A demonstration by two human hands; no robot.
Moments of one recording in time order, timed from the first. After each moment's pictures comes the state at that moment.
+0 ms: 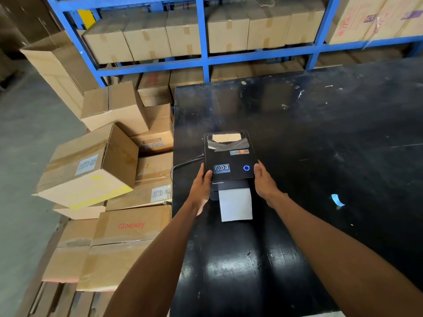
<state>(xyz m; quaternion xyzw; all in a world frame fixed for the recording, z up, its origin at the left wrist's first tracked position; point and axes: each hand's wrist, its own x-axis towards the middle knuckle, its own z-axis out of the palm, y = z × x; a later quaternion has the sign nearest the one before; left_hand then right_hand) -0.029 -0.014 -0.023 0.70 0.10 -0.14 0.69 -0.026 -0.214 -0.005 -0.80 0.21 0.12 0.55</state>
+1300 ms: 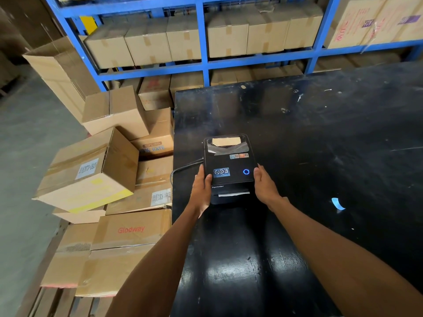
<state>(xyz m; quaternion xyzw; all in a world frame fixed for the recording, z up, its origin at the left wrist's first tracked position) -0.037 -0.019 -0.007 0.78 0.07 -0.09 0.62 -0.024 -0.218 -0.010 -0.84 0.19 0.09 0.50</state>
